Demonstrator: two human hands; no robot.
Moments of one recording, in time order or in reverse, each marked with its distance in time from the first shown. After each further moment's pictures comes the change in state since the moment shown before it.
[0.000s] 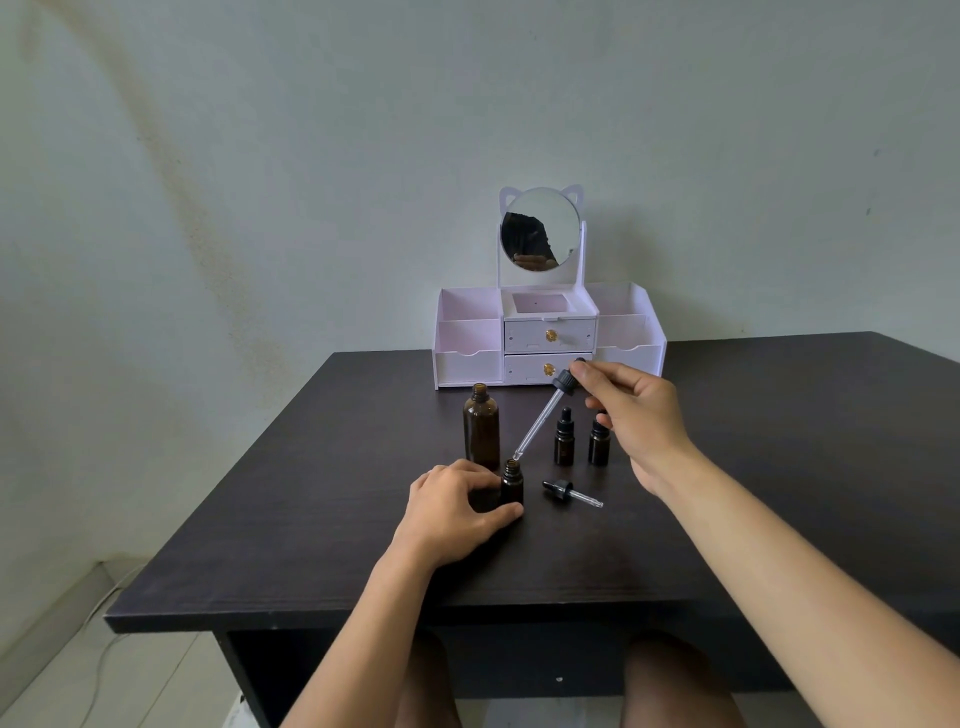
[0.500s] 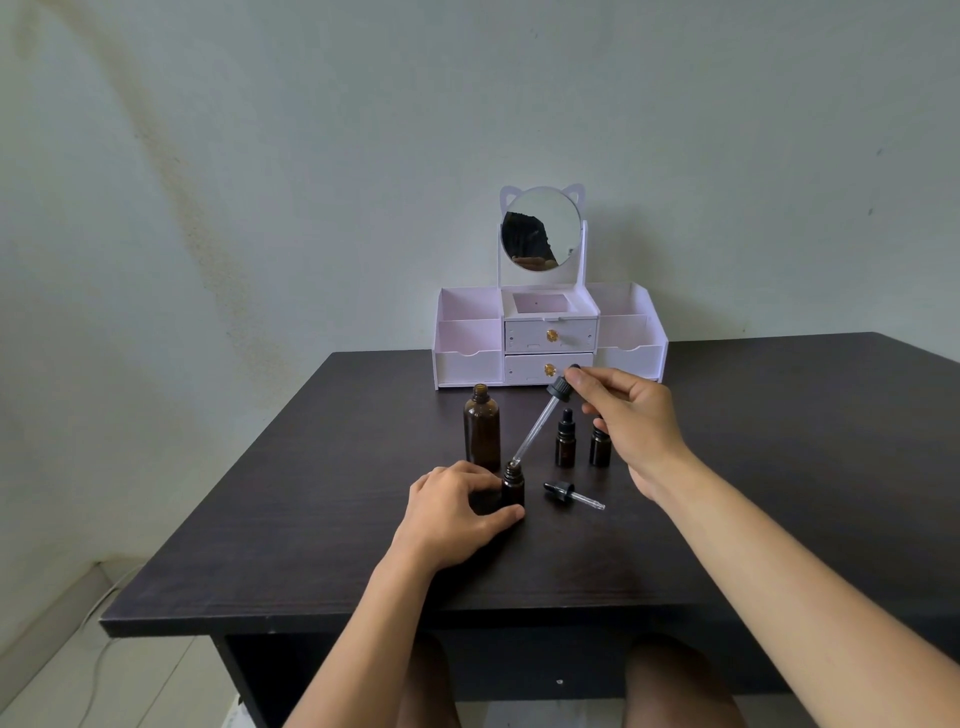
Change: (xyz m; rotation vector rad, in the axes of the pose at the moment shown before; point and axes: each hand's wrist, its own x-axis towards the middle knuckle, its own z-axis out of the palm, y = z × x) left_hand 0.001 -0.002 0.002 0.009 0.013 0.016; right_hand 0.001 0.007 0.002 -0.019 -0.026 -0.038
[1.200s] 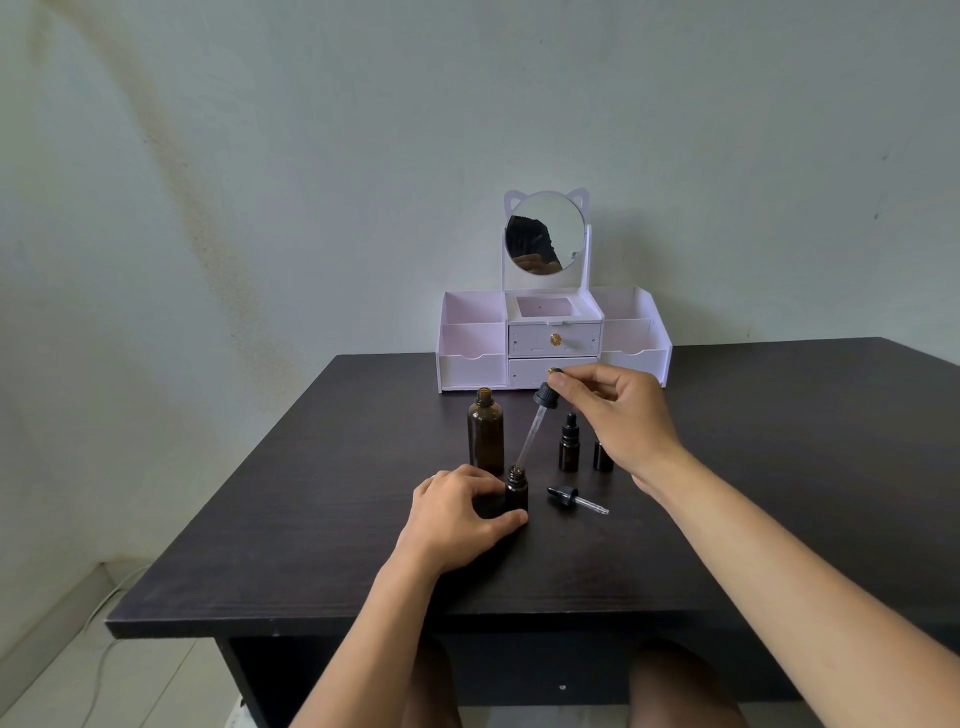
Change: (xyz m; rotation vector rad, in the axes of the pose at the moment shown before) left_hand -0.002 0.004 -0.004 0.003 -0.032 -0.021; right_hand 0.001 -0.009 0.009 -0.170 -0.115 -0.168
